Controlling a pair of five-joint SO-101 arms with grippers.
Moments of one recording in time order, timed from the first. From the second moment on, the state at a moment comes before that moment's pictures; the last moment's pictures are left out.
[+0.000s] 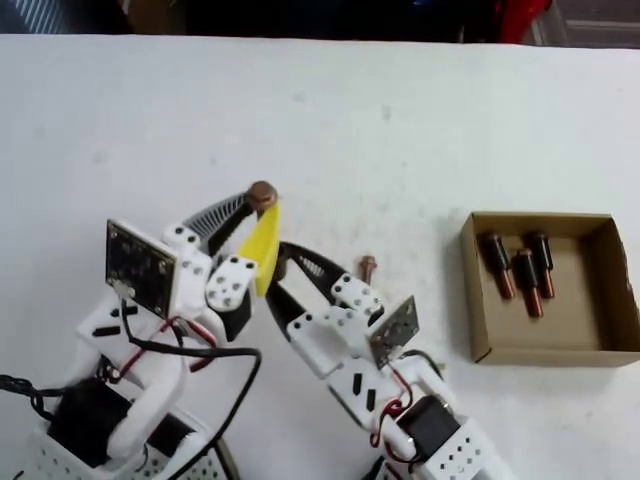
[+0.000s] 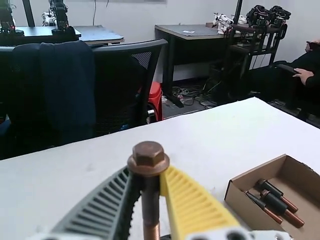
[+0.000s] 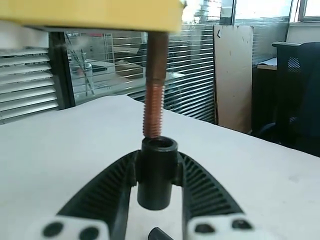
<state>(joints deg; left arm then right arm) 25.4 -78.1 48.3 48.4 5.1 -45.0 -102.2 96.4 11.4 -0.1</state>
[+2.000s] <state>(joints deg) 27.2 -78.2 56.9 53.4 5.4 -44.6 -102.2 96.4 13.2 -0.2</state>
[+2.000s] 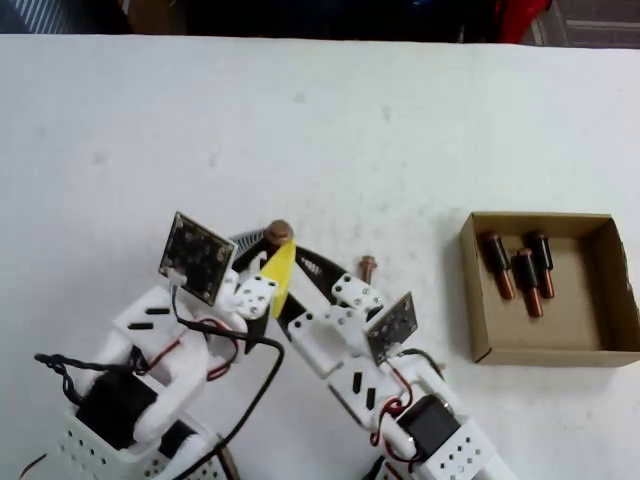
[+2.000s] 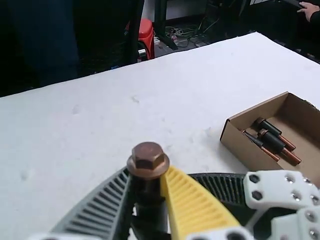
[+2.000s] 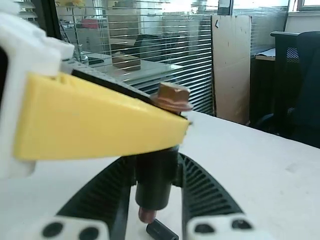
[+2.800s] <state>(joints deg) 18.9 -77.6 56.9 53.3 5.4 -45.0 -102.2 96.4 13.3 -0.1</state>
